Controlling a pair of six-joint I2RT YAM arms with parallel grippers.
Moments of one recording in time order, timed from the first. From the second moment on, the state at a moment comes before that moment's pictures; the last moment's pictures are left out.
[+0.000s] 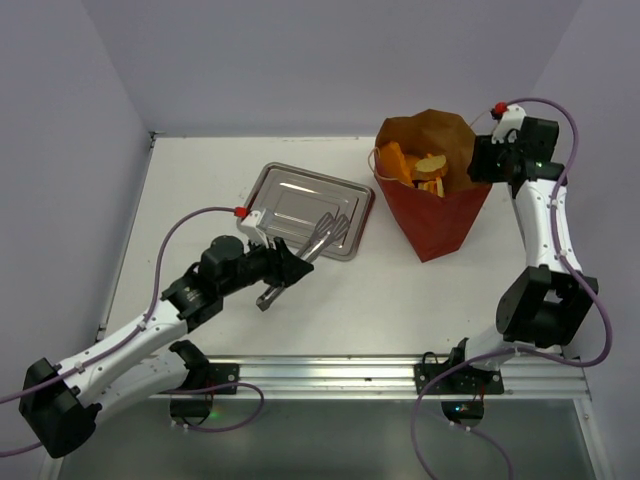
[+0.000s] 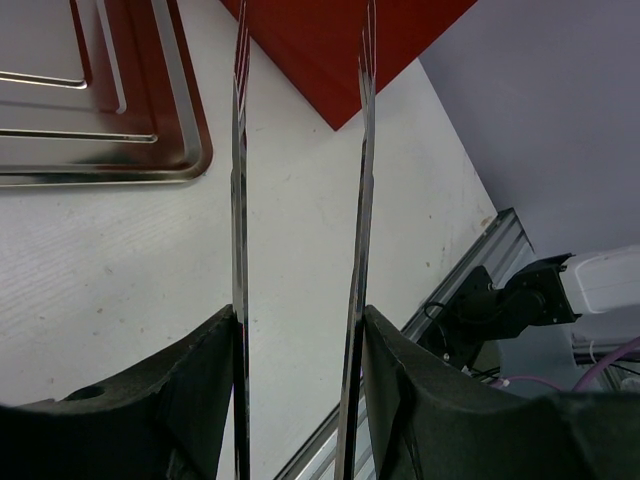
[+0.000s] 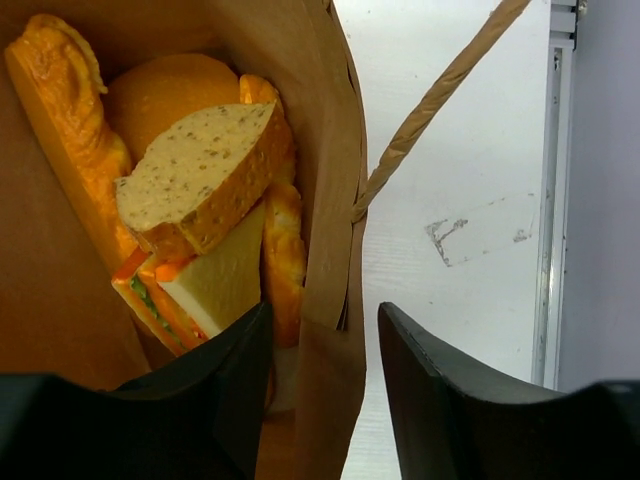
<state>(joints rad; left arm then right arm) -0.71 0.86 0.59 -0.04 0.18 -0.64 -0.22 1.56 1.50 -0.59 -0.25 -0.18</state>
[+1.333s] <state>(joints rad) -0.71 0.82 0.78 -0.06 0.39 -0.68 -0.22 1.33 1.33 -0.43 -0.23 -0.25</state>
